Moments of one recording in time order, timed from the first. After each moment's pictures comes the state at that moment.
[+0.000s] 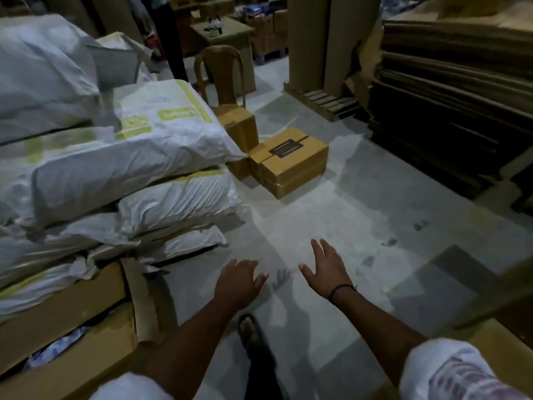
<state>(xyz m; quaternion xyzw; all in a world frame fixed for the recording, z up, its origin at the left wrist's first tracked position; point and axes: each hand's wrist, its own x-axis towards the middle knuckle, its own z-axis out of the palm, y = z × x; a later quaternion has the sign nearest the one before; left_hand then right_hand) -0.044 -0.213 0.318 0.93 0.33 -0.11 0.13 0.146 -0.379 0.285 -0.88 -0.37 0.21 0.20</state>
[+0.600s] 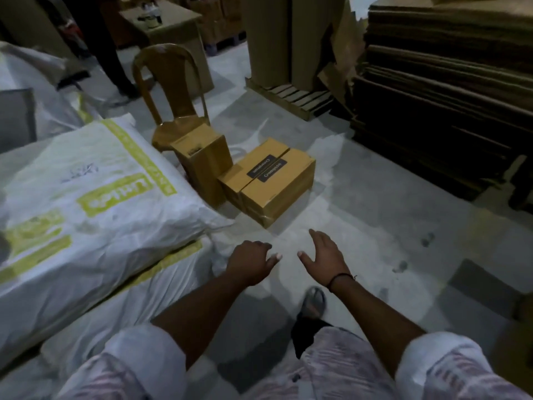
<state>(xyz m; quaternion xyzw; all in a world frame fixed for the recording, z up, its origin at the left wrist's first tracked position) 0.281 0.122 0.317 0.97 0.16 -0.13 0.10 0.395 -0.070 0.282 -0.91 -0.26 0.19 0.27</state>
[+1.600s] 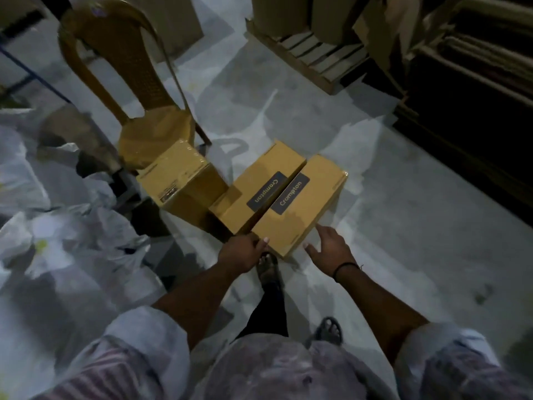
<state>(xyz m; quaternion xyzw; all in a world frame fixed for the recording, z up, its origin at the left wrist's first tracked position) 0.727 0.437 0.250 0.90 0.30 -0.22 0.25 0.863 0.227 0.207 -0.89 -0.24 0.34 0.20</state>
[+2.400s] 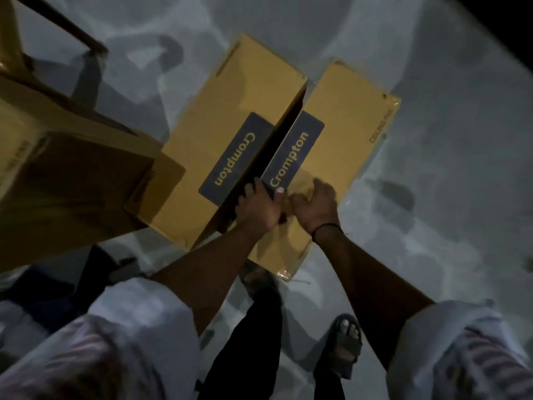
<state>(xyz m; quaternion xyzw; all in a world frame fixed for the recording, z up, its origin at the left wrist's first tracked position) 0.955 0.559 -0.189 0.82 0.35 -0.30 0.34 1.018 0.429 -0.171 -0.89 0.07 0.37 0.27</state>
